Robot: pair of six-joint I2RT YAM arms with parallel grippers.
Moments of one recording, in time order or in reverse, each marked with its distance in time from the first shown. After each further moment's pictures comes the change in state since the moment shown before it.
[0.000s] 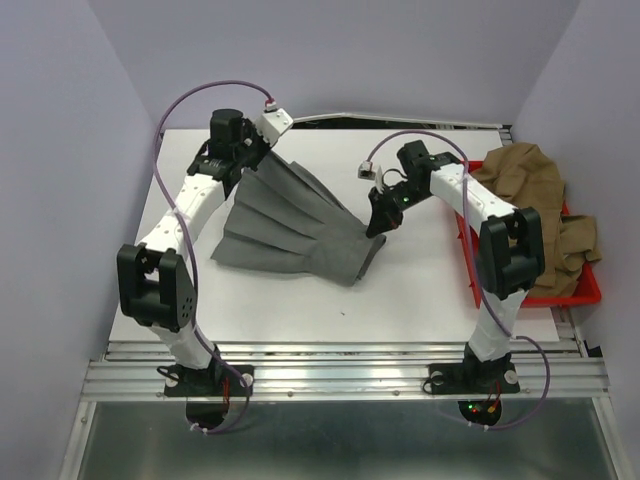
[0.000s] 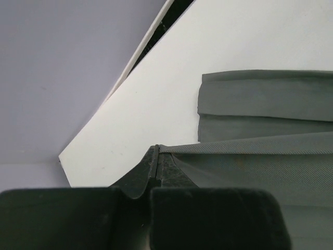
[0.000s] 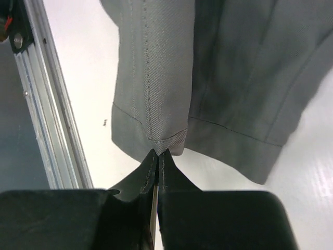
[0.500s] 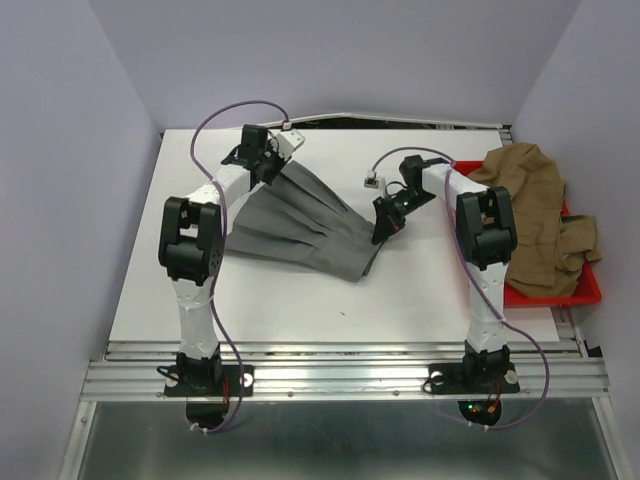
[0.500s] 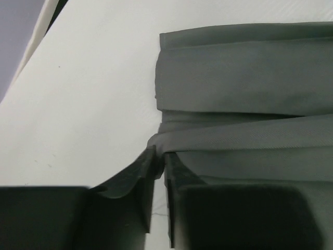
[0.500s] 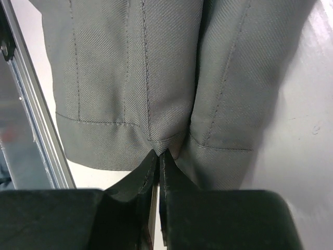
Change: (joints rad) left arm -0.008 0.412 0.140 0.025 -0.031 -0.050; right arm -0.122 0.358 0.149 -0.057 -0.052 -0.029
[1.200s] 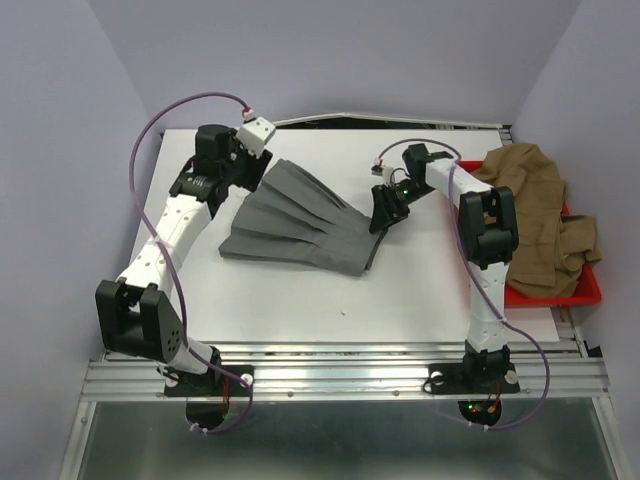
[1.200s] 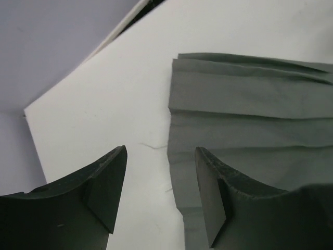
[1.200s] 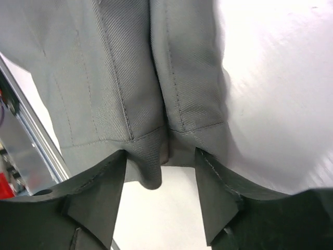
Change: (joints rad) left arm 0.011 -0.562 -0.241 -0.106 -0.016 -0.172; right arm -0.014 0.016 0.074 0.078 0.109 0.303
